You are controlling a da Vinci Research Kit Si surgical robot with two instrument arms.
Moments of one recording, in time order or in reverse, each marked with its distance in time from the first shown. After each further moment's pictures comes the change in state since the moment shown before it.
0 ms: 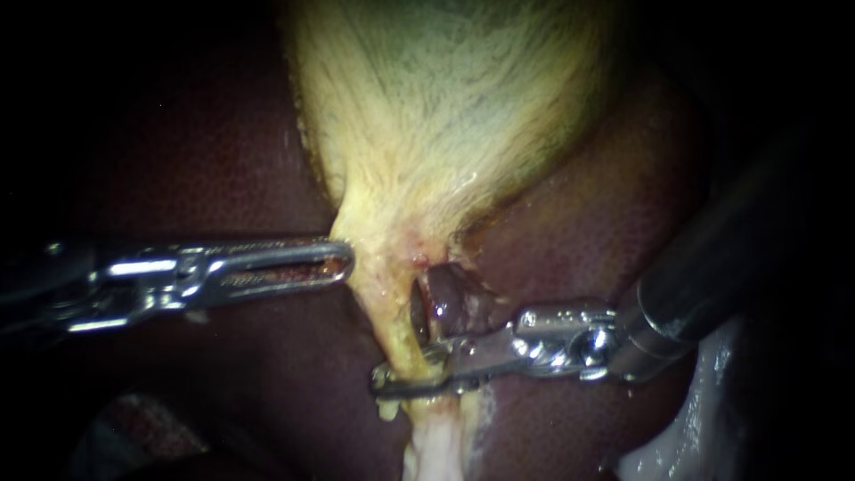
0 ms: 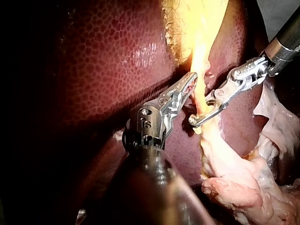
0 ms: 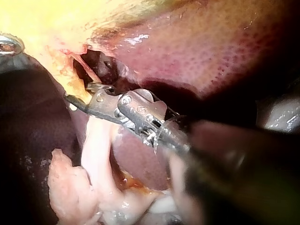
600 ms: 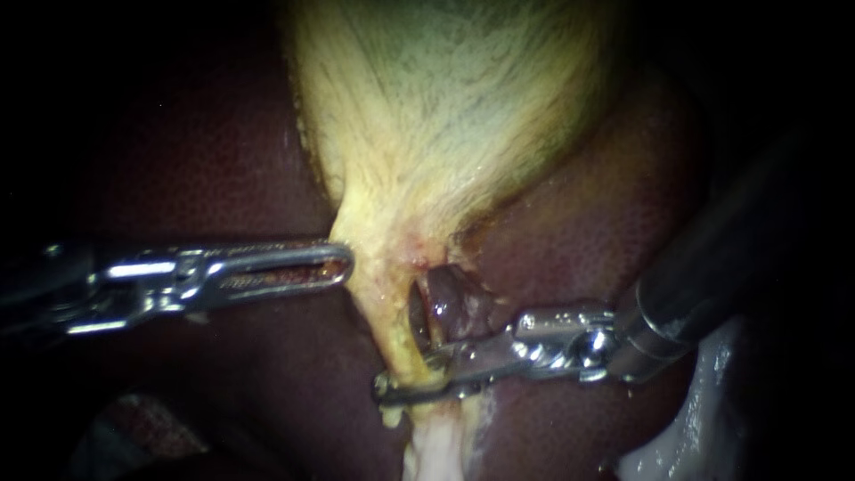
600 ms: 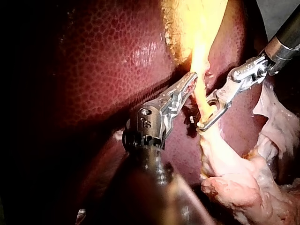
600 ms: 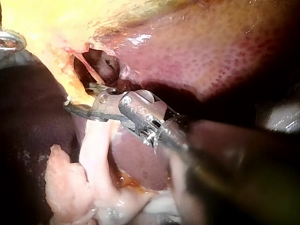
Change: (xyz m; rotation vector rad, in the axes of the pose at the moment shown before) right arm 0.001 0.000 0.000 0.030 0.025 -0.109; left arm 0.000 0.000 0.000 0.000 0.000 0.000
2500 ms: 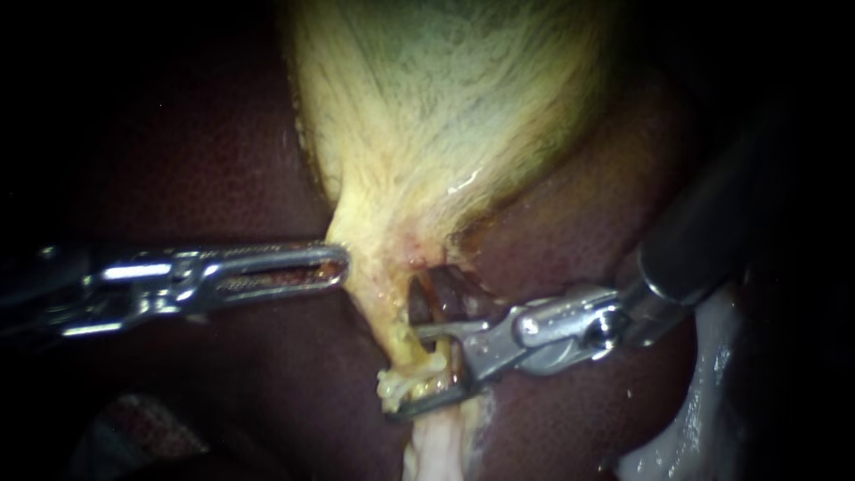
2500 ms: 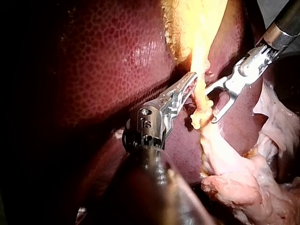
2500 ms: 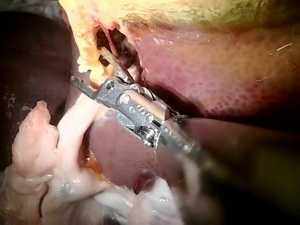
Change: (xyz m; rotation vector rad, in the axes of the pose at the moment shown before) right arm 0.000 -0.002 -0.003 -0.063 0.046 -0.317; left arm 0.000 0.000 0.000 0.000 0.000 0.001
